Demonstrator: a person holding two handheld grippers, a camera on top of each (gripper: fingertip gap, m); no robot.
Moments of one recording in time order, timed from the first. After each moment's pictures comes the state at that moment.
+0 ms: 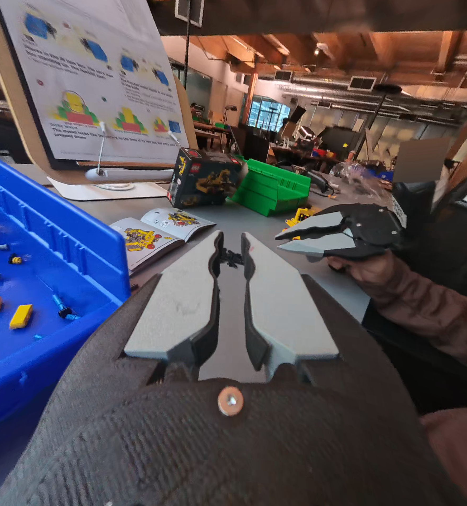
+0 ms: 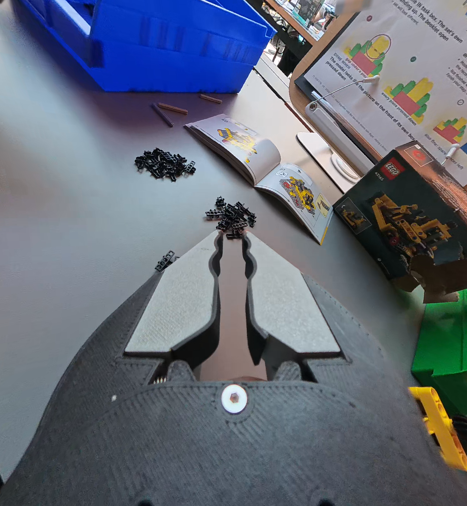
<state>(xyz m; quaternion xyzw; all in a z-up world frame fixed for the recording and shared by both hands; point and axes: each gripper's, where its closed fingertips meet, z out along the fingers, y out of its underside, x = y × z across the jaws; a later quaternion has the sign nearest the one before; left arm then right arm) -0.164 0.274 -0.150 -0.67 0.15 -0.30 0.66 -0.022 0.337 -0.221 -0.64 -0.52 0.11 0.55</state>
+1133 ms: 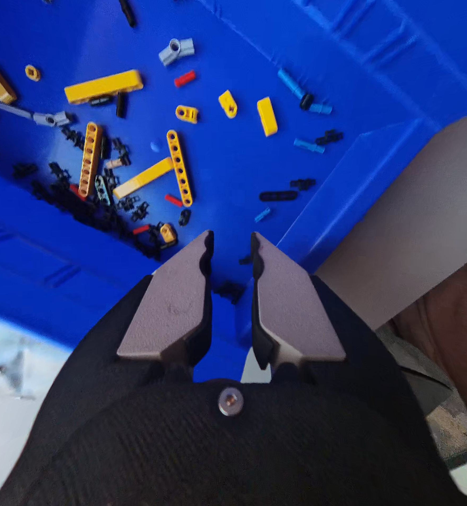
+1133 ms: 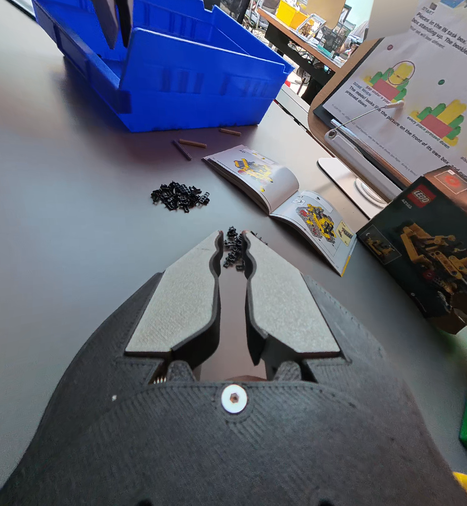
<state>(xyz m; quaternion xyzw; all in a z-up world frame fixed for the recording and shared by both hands) -0.365 0.313 -0.229 -0.94 0.32 -0.03 0.09 -0.047 0.341 -0.211 -0.62 -0.53 0.19 0.55</state>
